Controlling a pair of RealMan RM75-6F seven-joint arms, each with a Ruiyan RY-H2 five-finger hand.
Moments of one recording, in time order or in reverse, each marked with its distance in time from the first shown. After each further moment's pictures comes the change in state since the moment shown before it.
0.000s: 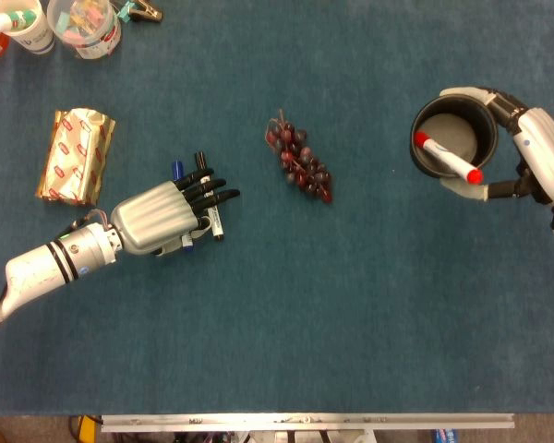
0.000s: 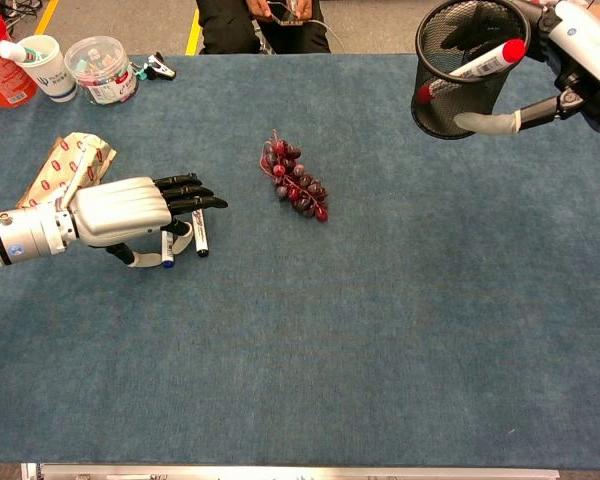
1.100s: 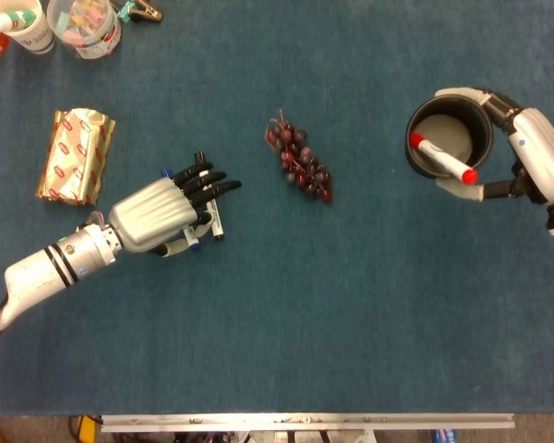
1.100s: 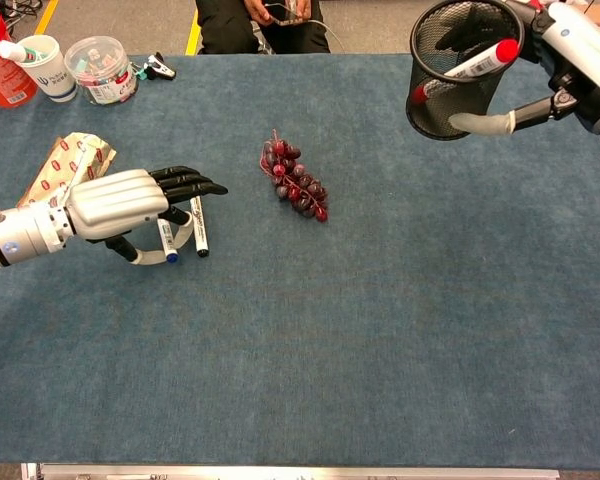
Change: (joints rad) left arm 0.013 0.033 -0.026 -0.096 -0.059 0.031 -0.071; right arm 0.005 -0.010 0.005 -0.001 0.001 -0.010 0.003
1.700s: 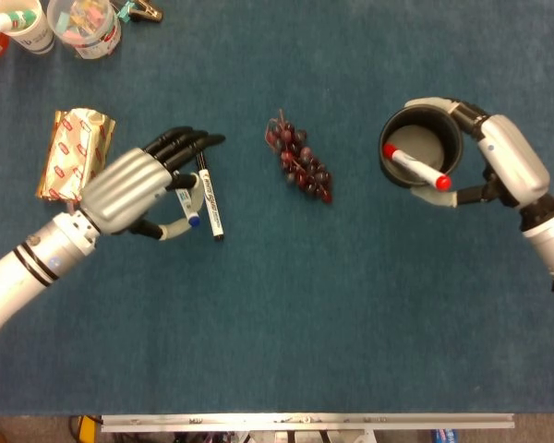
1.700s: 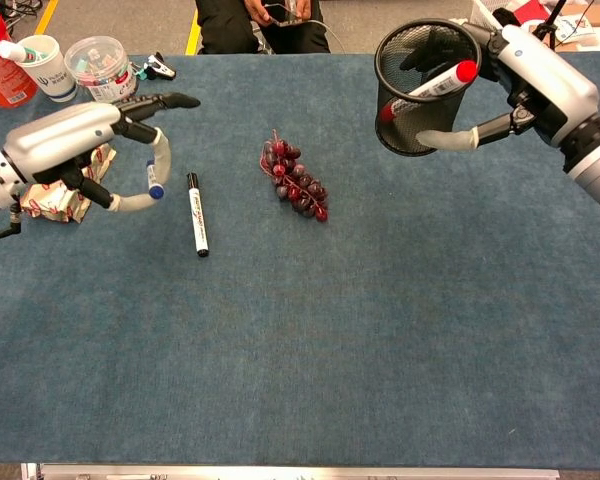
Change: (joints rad) left arm -0.002 0.308 -0.116 -0.543 -0.156 -0.001 -0.092; right arm 0.036 -0.064 -0.005 0.021 -0.006 -0.047 0.014
